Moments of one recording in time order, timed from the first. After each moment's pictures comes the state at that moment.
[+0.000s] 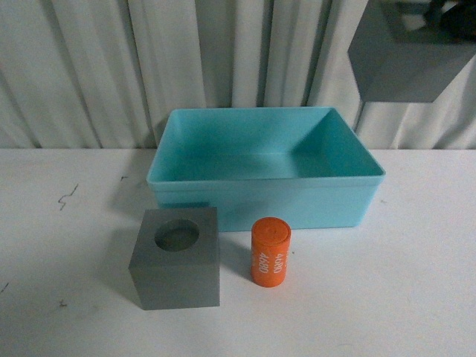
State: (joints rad) left arm 0.00 0.01 0.01 0.00 0.00 -0.01; right arm 0.07 1.74 1.08 0.45 -0.06 0.11
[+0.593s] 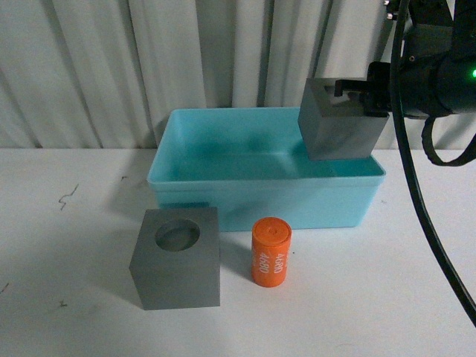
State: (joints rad) left arm 0.00 0.01 0.01 0.00 0.00 -0.01; right arm 0.17 2.05 1.26 0.40 0.01 0.11
